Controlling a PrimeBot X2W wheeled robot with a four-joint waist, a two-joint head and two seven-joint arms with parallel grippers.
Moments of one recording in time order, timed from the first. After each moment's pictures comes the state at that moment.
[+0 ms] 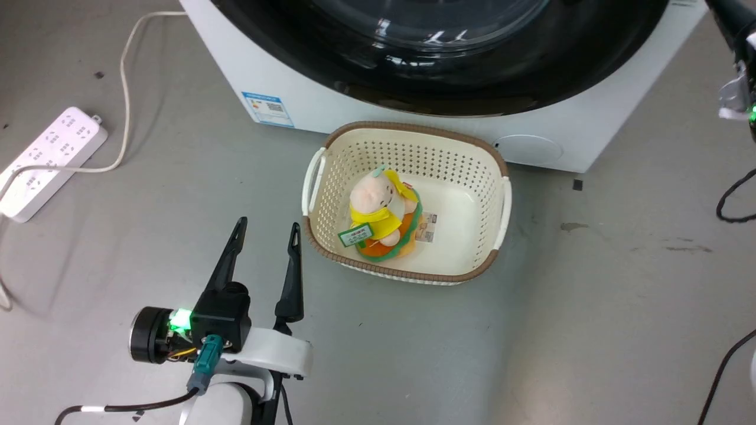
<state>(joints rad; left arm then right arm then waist) -0.17 0.05 -0.15 0.04 -0.01 0.07 -0.19 -1.18 -0.20 -0.42 0.97 0.78 0.13 0.41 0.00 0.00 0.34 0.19</state>
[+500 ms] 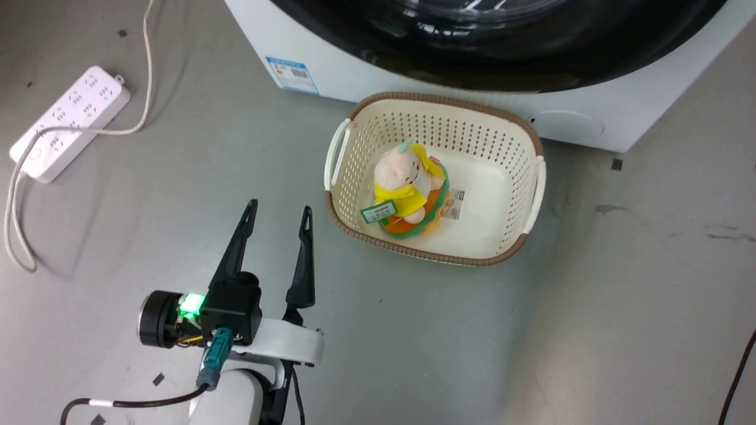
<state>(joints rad) -0.21 0.05 -0.19 0.04 -0.01 0.09 -0.23 -1.38 -0.26 -0.56 1.15 0.81 0.13 0.54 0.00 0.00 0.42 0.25</state>
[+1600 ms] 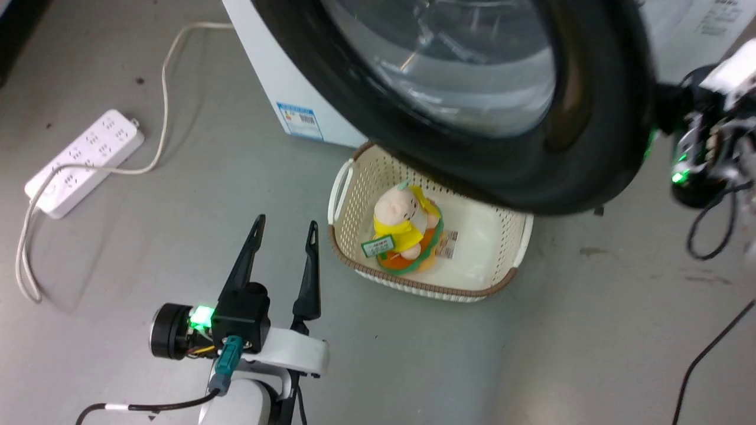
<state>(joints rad) -0.20 0.05 -0.21 0.10 -0.03 0.11 -0.26 -1.28 -0.18 -0.77 1.29 0.64 0.13 0.88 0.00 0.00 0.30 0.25</state>
